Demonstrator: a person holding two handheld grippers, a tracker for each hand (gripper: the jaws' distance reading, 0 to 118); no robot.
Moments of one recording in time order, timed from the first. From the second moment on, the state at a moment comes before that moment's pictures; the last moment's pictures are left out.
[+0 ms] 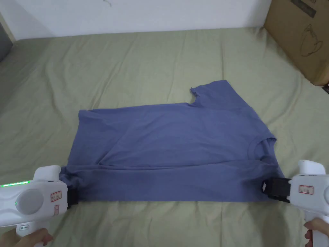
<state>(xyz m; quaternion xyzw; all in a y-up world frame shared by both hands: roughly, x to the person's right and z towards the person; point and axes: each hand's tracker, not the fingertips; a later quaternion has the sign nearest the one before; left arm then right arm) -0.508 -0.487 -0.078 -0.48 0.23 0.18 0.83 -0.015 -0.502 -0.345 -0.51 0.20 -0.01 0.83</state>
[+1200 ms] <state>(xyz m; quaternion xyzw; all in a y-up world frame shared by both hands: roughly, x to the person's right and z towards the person) -0.478 -0.418 -0.063 -0.43 0.22 0.18 0.85 -0.027 -0.420 -0.305 -0.43 0.23 0.05 0.87</state>
